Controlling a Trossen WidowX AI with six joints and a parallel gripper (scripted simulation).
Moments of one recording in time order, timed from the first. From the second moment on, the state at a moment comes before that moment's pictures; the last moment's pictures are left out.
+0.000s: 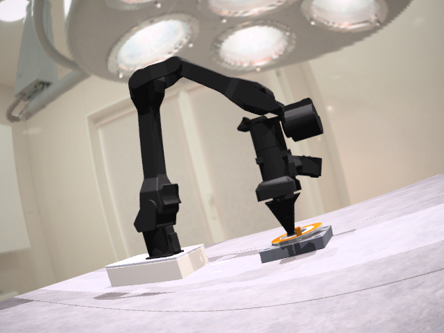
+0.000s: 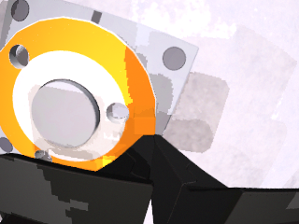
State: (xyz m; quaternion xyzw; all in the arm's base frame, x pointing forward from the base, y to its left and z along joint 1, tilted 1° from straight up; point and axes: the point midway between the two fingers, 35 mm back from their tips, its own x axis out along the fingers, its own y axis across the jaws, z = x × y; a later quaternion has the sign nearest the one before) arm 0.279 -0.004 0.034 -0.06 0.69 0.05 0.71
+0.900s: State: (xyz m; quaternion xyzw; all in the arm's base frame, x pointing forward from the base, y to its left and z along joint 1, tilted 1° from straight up) arm 0.312 0.011 0.039 -0.06 0.69 0.06 0.72
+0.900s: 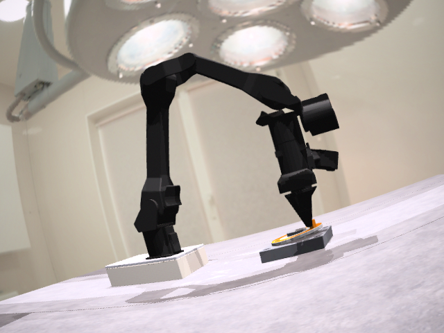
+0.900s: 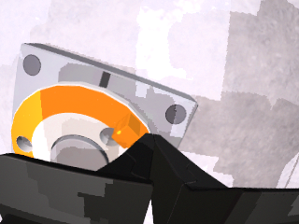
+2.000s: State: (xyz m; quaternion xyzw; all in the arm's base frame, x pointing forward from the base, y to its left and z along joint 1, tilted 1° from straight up) arm 0.322 0.033 0.067 -0.06 0.70 0.06 0.71
